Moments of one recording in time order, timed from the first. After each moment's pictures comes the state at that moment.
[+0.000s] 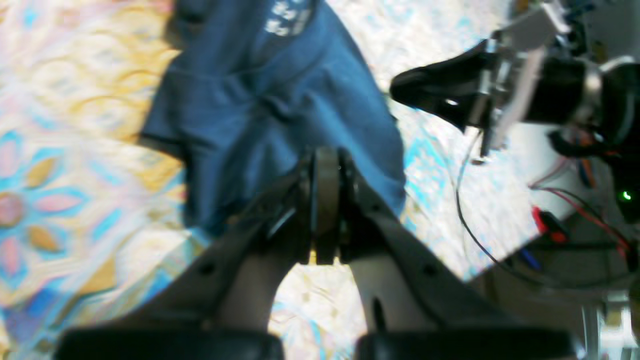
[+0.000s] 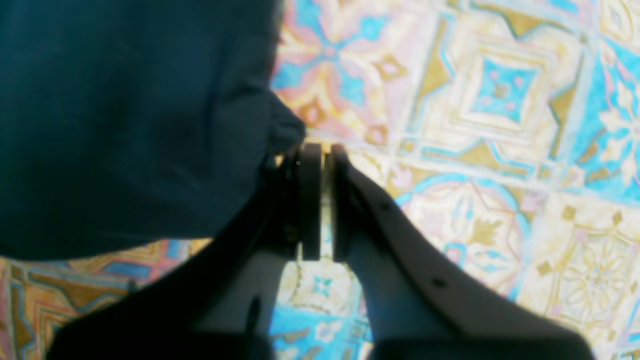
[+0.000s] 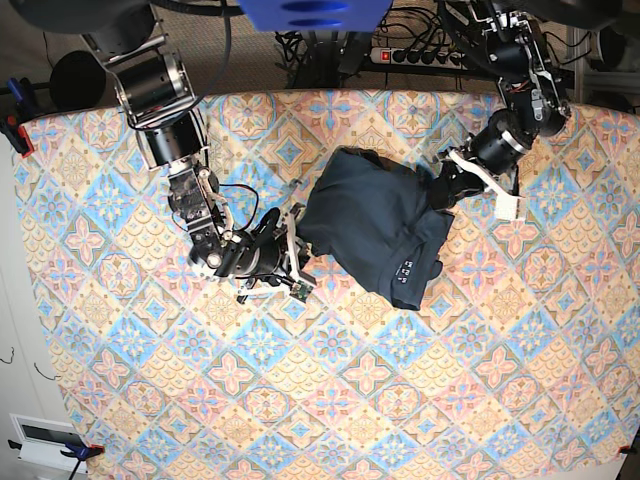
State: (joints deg) left arm 17.5 -5.5 -22.2 105.5 -53.9 -24.9 58.3; right arm 20.4 8.1 -22.1 70.9 7.9 40.9 -45.9
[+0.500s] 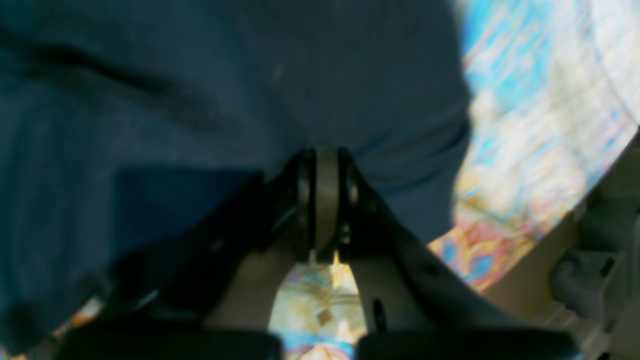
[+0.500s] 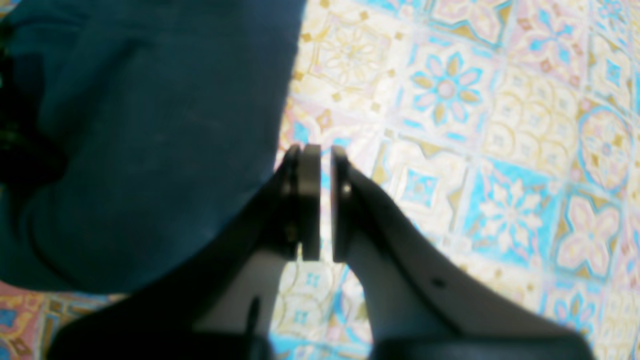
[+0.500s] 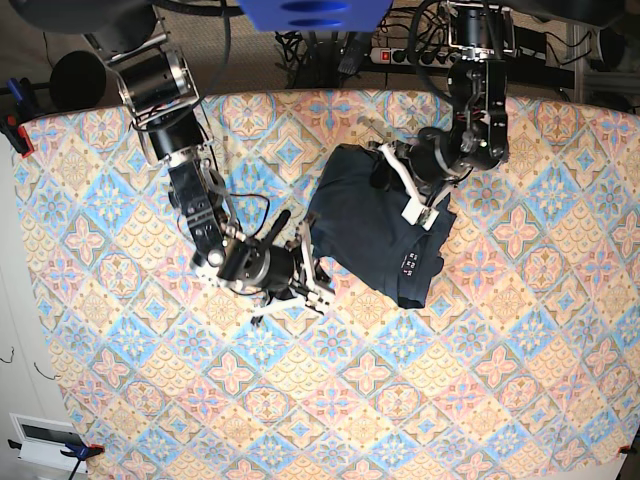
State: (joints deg) left arm 10.2 -7.5 -2.7 91.1 -29.5 -26.0 53.9; right arm 18.3 7.8 -22.6 85.5 8.2 40.9 -47.8
